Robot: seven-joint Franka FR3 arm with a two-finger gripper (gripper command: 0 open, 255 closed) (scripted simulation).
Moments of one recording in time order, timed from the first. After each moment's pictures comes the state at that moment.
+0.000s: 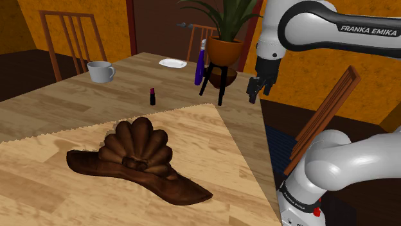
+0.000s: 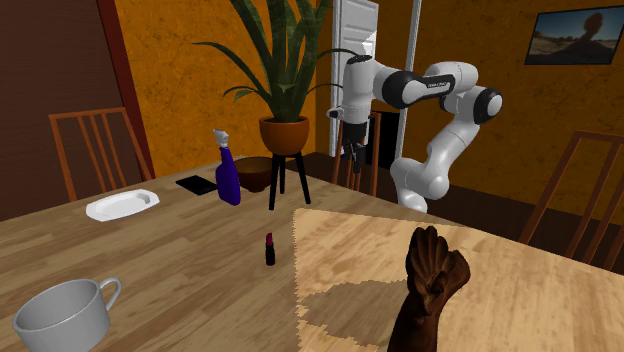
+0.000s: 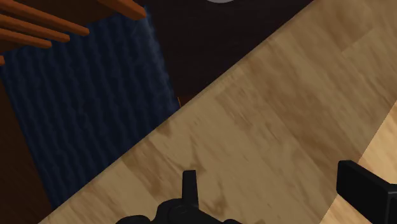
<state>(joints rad) -0.01 -0.83 0.05 -2.43 -0.10 1.53 0.16</state>
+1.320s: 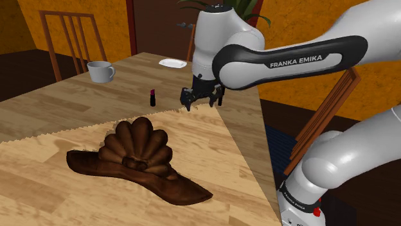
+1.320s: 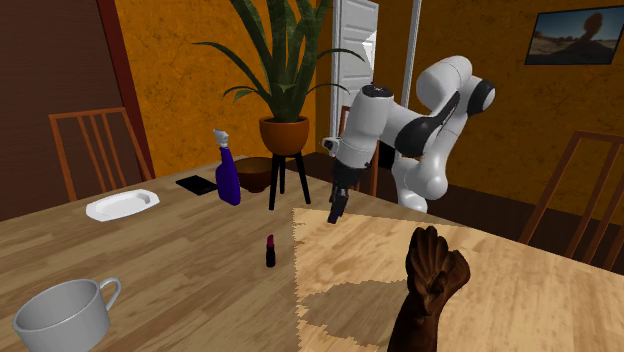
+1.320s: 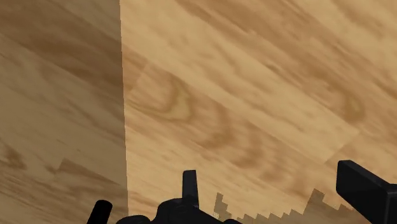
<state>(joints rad) -0.10 -0.44 0.50 -2.31 -0.08 2.01 0.86</state>
